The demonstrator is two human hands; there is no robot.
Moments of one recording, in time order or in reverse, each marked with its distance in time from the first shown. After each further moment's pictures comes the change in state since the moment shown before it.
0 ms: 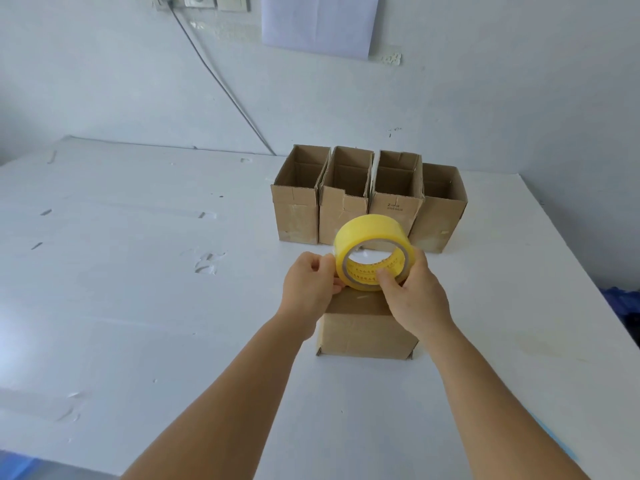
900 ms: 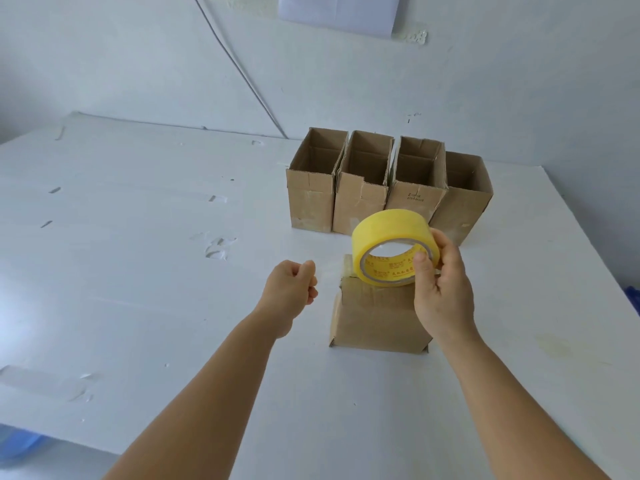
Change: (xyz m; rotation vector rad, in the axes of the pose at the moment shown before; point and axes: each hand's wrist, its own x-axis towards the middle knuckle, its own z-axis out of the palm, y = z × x) left_hand 0.023 -0.036 -0.048 0.072 -0.033 -0.017; right_hand -0.008 0.002 0.005 0.210 0.165 -0.123
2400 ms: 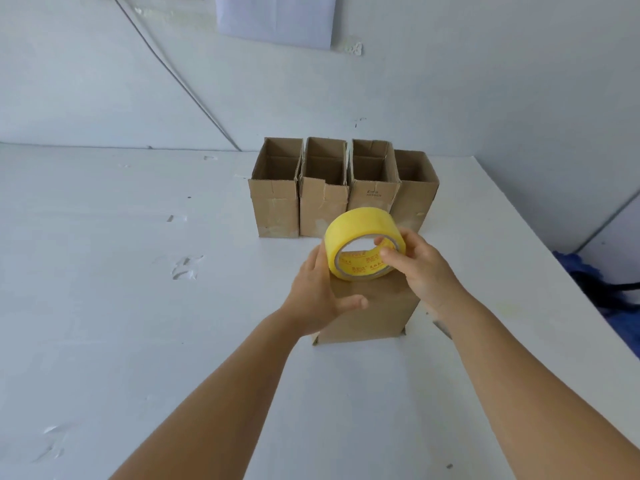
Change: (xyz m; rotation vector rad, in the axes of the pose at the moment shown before) left_hand -0.006 0.003 0.036 0.494 -0.364 0.592; right_hand 0.008 0.000 -0.020 0.367 -0.266 0.218
